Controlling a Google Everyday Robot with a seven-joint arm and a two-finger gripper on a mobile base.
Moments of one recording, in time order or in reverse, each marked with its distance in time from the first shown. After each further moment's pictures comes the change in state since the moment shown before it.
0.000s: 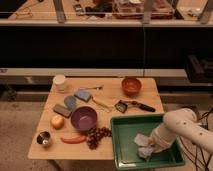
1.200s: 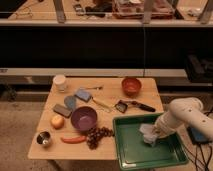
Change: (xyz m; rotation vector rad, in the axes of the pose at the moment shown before) arm 0.026 -0.061 -0.017 0.071 0.030 -0.091
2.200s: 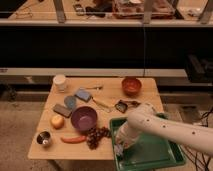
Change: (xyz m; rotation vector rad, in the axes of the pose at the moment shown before) arm -0.168 -0.074 0.038 -0.019 -0.099 -0.149
